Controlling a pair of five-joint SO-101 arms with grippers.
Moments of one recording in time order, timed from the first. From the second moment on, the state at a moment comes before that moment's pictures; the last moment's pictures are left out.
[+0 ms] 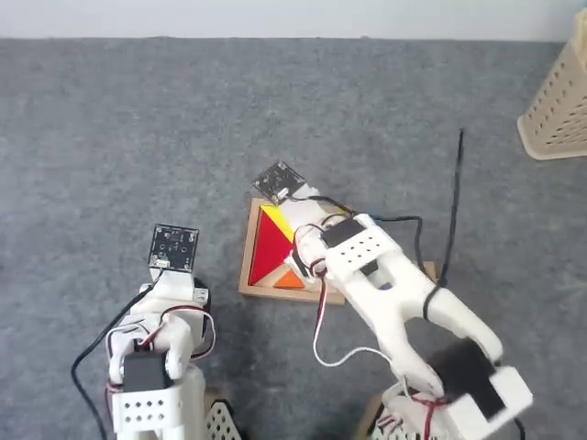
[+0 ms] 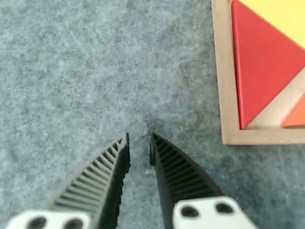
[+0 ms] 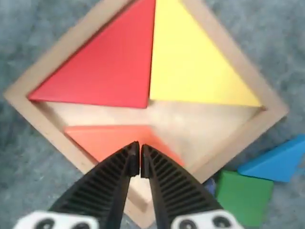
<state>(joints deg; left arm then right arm) -11.0 -103.5 97.1 72.6 -6.1 -36.6 -5.6 39.3 48.0 10.5</state>
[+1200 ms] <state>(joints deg) -11.0 -103.5 97.1 72.6 -6.1 -42.5 -7.2 38.3 46.7 12.5</state>
